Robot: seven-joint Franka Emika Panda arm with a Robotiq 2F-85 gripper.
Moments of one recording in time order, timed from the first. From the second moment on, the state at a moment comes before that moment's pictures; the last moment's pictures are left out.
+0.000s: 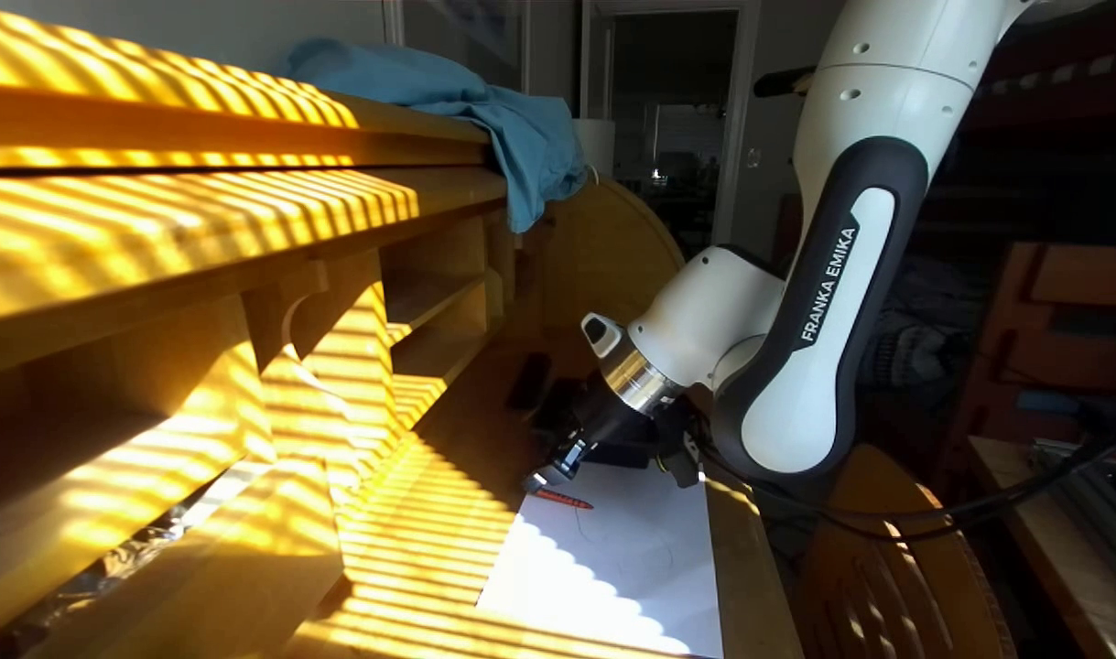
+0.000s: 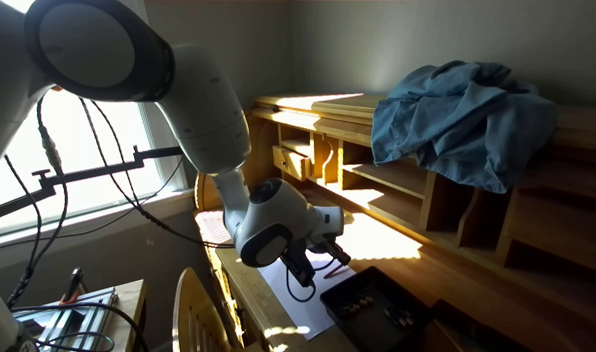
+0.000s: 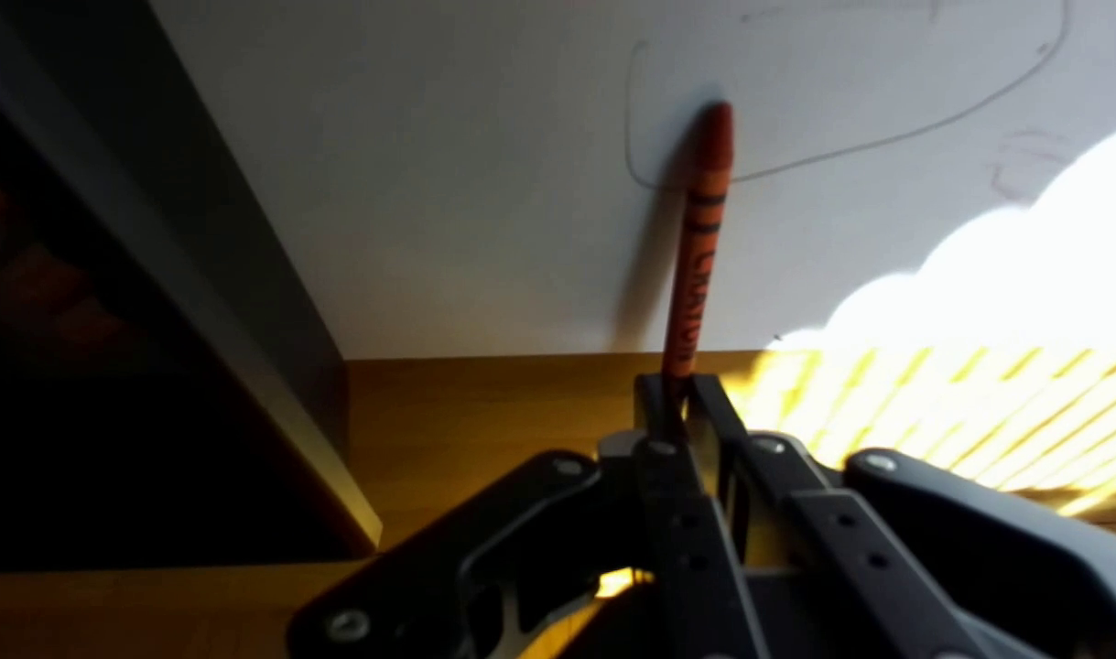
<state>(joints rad) 0.07 0.72 0.09 -2.19 -0.01 3.59 -0.06</state>
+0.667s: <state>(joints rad) 0.10 0.73 0.10 -2.17 -0.01 3.59 -0.06</state>
